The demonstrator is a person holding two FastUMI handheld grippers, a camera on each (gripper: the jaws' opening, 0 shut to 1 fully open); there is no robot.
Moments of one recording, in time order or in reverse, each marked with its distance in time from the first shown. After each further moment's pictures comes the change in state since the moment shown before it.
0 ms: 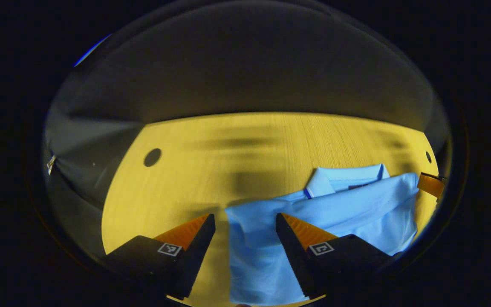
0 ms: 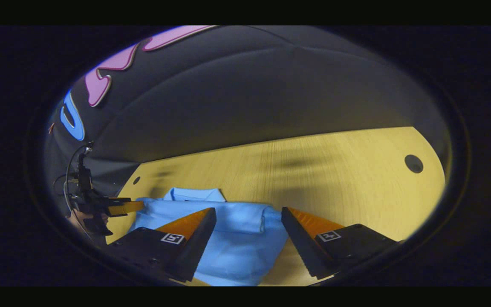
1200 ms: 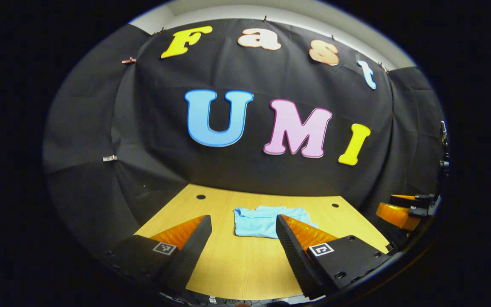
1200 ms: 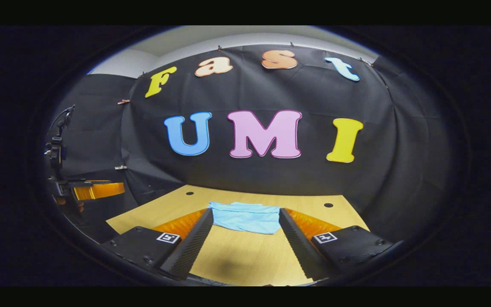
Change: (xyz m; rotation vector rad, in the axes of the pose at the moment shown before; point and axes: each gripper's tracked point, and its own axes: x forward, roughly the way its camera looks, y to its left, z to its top) left arm -0.507 0.078 -0.158 -0.162 -0.694 -0.237; right arm -0.490 0.228 -0.098 -0.350 -0.570 -0.122
